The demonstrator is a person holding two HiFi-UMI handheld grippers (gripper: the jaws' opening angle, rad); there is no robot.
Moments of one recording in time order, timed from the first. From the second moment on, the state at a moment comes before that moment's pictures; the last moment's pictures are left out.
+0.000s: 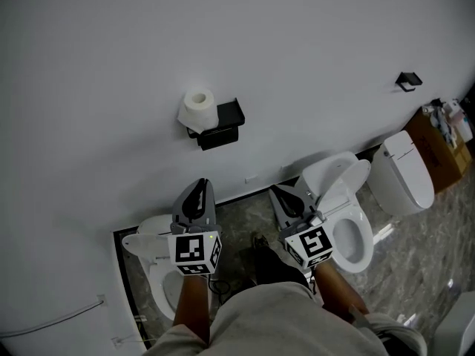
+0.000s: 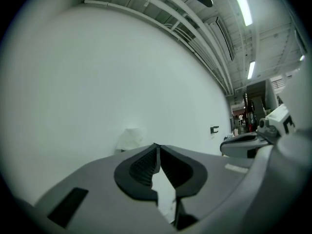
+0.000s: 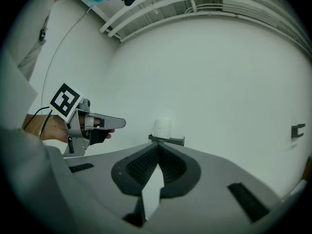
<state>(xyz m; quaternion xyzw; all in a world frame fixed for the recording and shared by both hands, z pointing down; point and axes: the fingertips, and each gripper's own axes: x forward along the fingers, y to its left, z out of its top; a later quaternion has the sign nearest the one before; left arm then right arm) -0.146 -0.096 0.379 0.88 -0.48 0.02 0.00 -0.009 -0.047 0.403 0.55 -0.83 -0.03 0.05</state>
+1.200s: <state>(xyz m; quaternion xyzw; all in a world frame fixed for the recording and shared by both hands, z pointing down) -0.130 -0.261 0.385 0.85 -0.53 0.06 0.04 0.017 -0.204 0.413 0.51 -0.86 -0.02 0.01</state>
